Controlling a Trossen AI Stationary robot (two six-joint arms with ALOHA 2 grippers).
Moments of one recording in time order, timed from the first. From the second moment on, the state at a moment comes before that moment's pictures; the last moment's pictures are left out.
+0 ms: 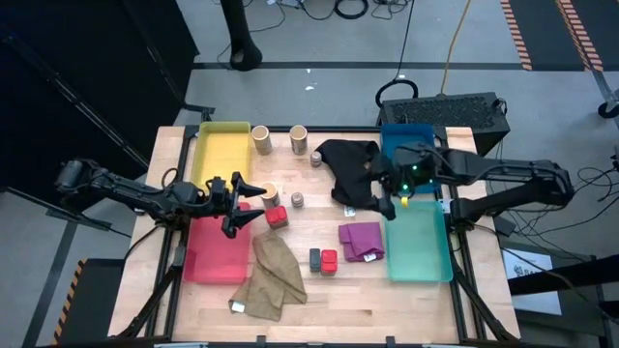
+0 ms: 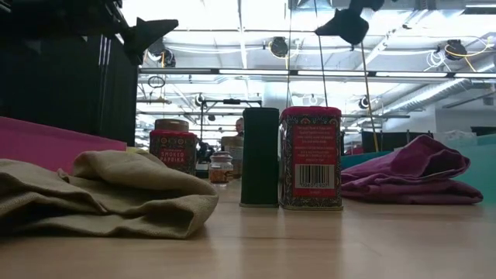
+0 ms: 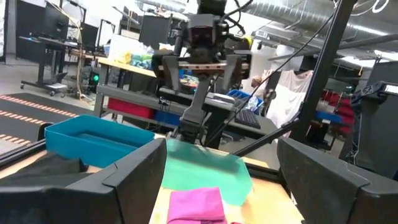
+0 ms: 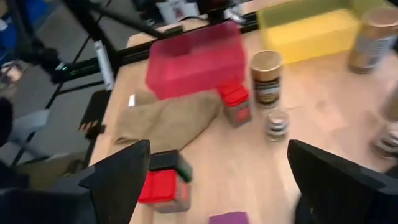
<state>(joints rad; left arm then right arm) -0.16 0.88 0.25 0.83 -0.18 -0.23 -0.08 1.11 1.05 -0.46 -0.21 0.24</state>
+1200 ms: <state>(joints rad) -0.31 0.88 0.52 0.12 -0.48 -0.28 0.09 1.30 1.30 -0.74 -0.13 0.28</state>
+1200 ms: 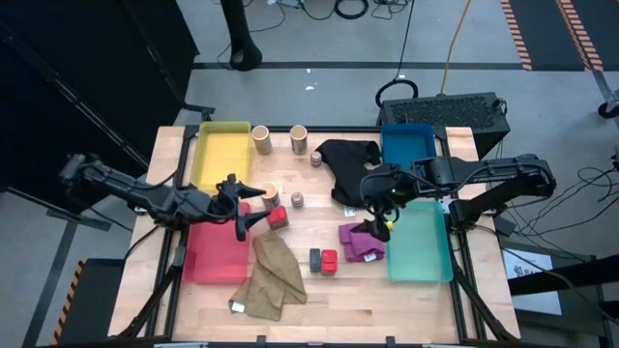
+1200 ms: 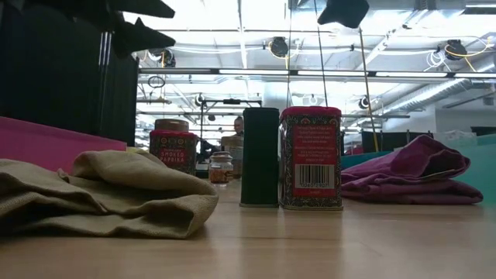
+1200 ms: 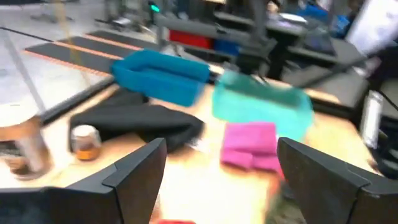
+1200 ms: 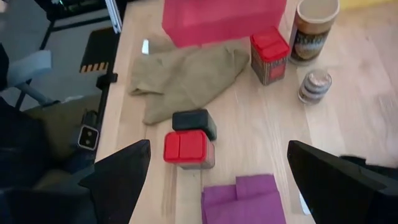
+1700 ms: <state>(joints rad) -0.42 0.99 0.63 0.08 -0.53 -0.16 0.10 1.30 1.30 -0.60 -0.13 0.28</state>
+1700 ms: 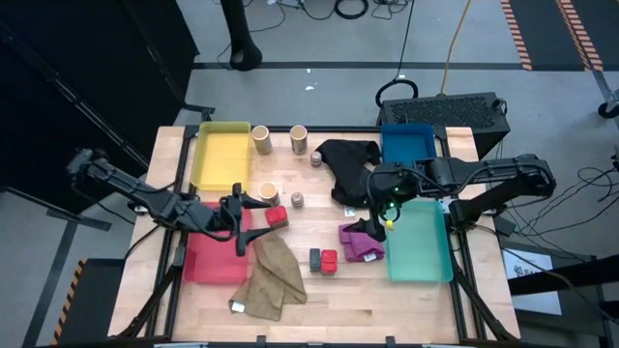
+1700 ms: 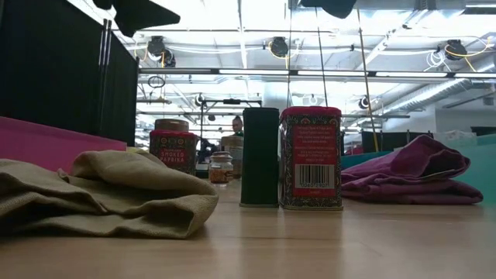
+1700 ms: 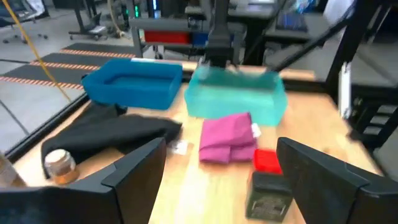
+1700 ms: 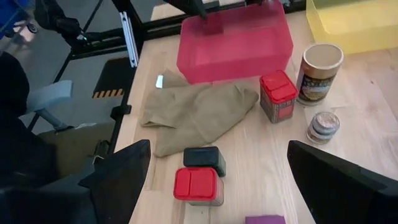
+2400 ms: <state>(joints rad) -0.38 0.99 0.64 0.09 -0.59 -0.06 0.23 1.49 1.30 -0.66 -0.01 0.44</state>
